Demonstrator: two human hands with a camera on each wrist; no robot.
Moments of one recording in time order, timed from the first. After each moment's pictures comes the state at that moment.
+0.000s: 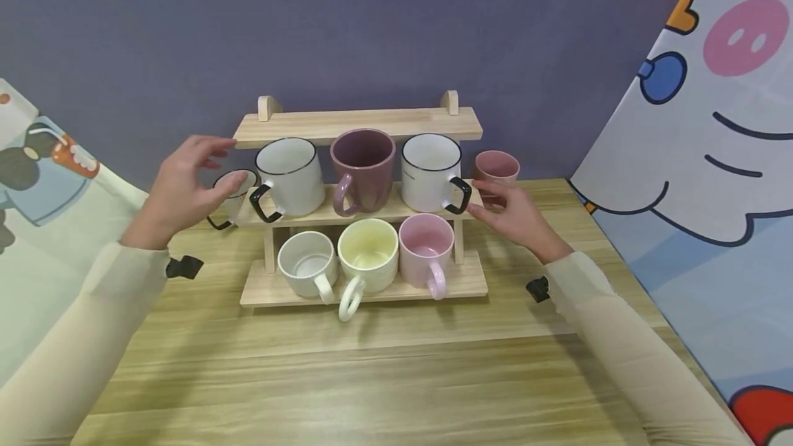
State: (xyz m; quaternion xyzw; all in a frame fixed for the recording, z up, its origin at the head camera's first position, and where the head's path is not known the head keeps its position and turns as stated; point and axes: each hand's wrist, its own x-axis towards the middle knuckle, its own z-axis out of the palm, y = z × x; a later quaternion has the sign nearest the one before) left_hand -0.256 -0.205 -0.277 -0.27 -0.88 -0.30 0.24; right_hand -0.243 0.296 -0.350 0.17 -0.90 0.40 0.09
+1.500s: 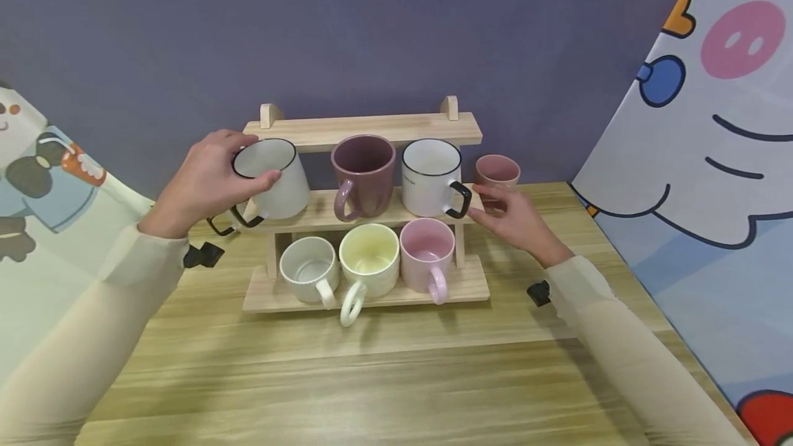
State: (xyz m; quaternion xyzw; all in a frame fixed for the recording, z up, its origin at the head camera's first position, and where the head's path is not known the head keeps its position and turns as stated) left_hand -0.242 -0.160 -0.234 -0.20 -0.94 -0.24 0.15; right_hand -0.247 0.299 -0.356 0.18 -0.89 0.41 0.10
